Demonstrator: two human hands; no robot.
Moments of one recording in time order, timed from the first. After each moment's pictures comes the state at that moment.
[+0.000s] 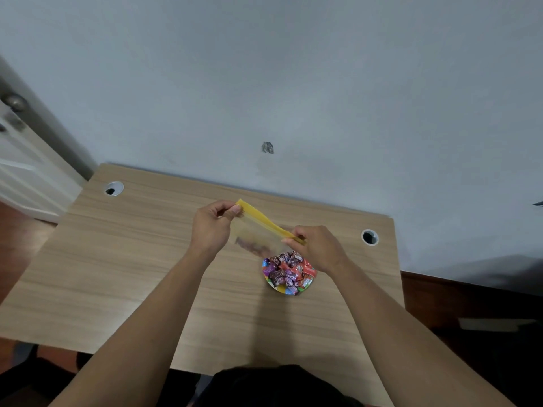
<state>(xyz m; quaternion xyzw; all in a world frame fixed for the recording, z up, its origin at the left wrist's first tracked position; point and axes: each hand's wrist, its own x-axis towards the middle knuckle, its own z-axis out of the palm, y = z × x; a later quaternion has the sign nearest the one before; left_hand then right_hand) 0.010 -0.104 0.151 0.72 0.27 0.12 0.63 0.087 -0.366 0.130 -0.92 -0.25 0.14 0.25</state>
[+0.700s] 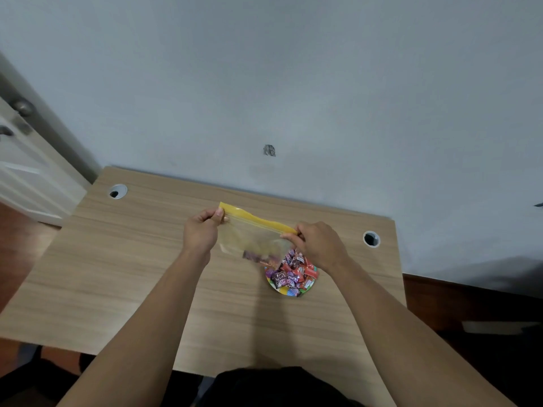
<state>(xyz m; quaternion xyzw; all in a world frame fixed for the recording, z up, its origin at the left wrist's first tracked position) 0.001 -0.088 0.140 0.60 0.40 0.11 0.69 0.088 -0.355 0.141 -0.94 -0.27 0.08 0.20</state>
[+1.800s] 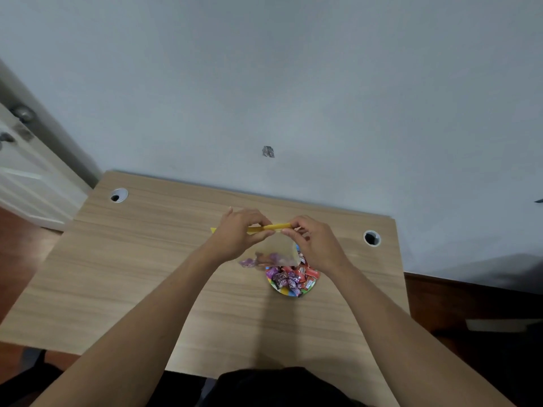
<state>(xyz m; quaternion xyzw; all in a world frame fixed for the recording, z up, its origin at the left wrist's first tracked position) 0.016 -0.117 0.155 0.94 -0.03 0.02 0.34 0.073 -0.352 0.154 -0.85 -0.25 0.09 0.45</state>
